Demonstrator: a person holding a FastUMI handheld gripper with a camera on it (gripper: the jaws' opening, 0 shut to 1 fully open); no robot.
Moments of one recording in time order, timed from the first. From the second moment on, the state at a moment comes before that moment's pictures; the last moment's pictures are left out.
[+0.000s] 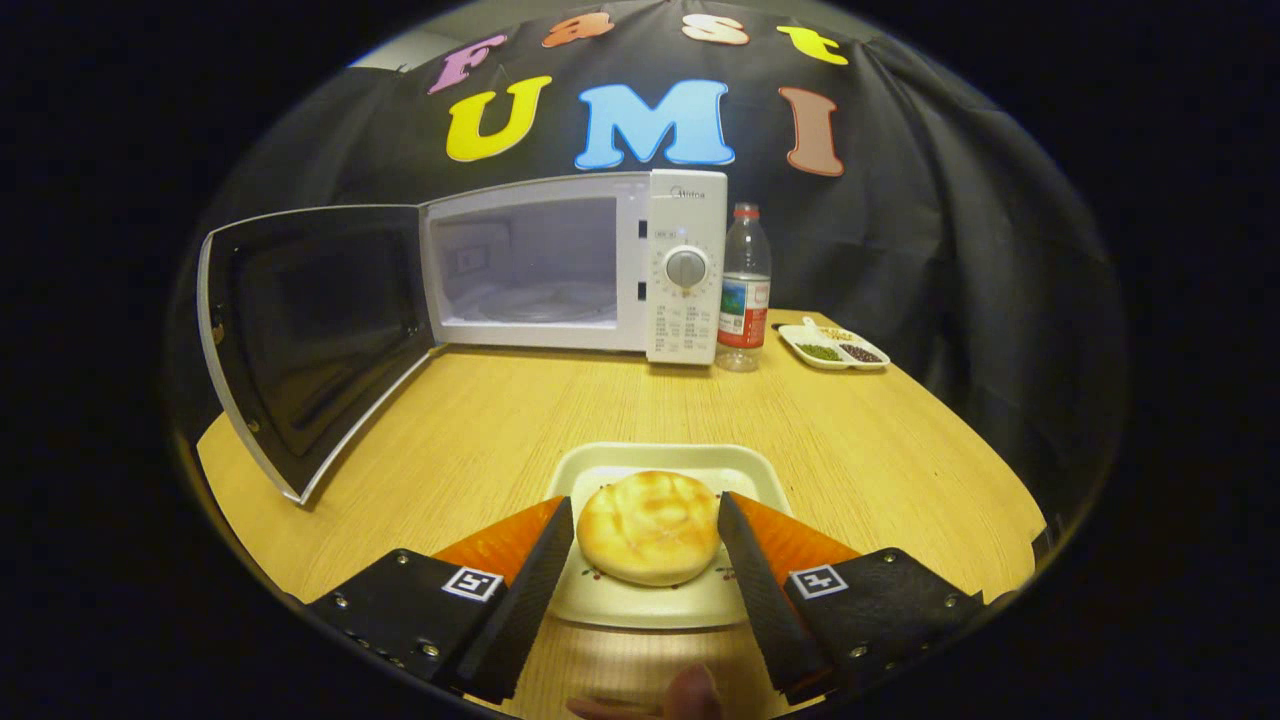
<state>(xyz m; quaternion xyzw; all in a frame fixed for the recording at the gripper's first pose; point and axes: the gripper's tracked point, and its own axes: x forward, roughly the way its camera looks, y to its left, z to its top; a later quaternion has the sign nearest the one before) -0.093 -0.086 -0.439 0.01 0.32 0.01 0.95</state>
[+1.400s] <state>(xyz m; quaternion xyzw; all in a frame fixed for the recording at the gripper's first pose) -0.075 -0.087 -0.432 -0.01 0.34 0.00 0.94</state>
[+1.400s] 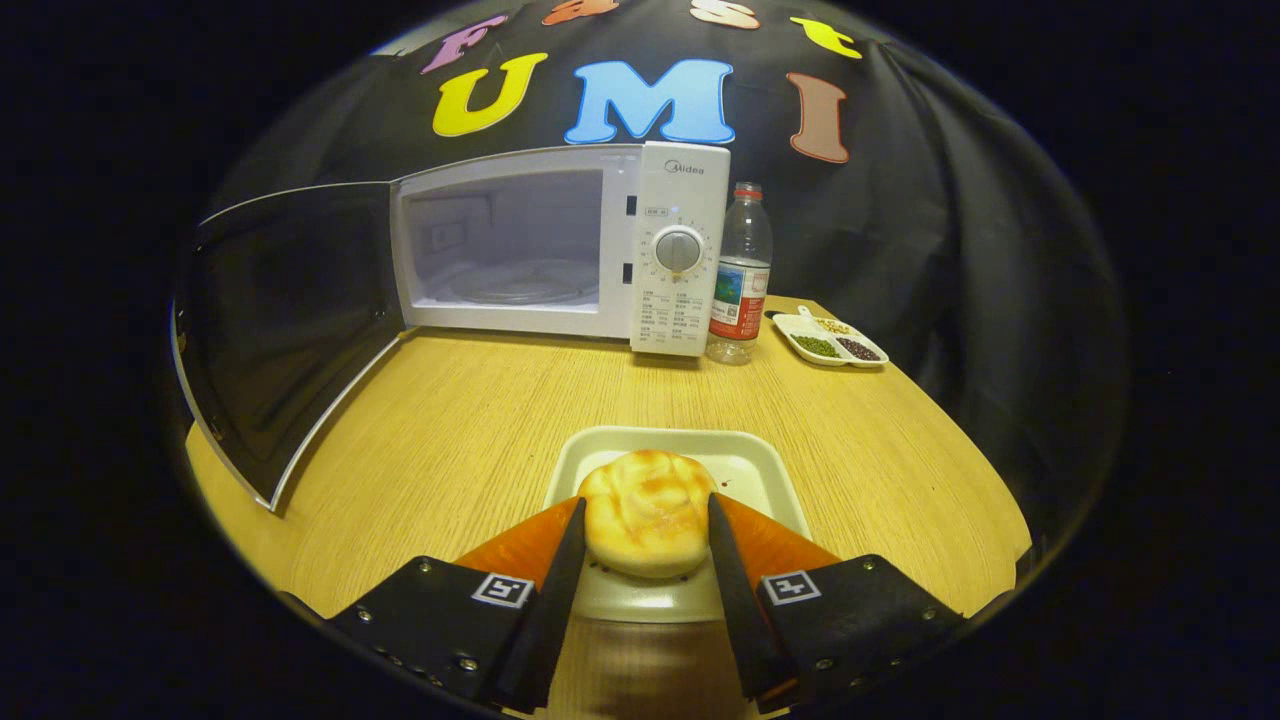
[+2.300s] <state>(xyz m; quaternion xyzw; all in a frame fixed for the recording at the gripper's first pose) 0.054 0.060 -0.355 0.10 0.26 0.08 0.96</state>
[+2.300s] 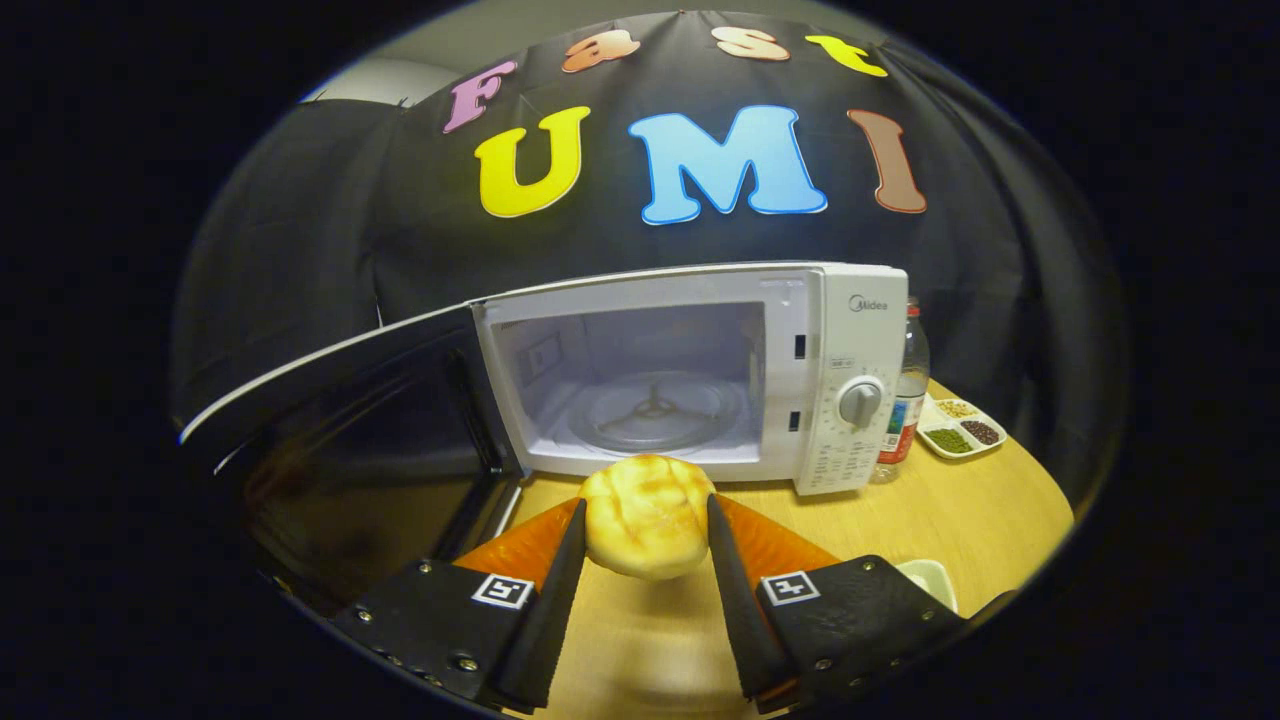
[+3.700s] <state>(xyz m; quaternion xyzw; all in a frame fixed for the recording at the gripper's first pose) 0.246 0.096 -0.426 0.38 0.19 -0.02 0.91</state>
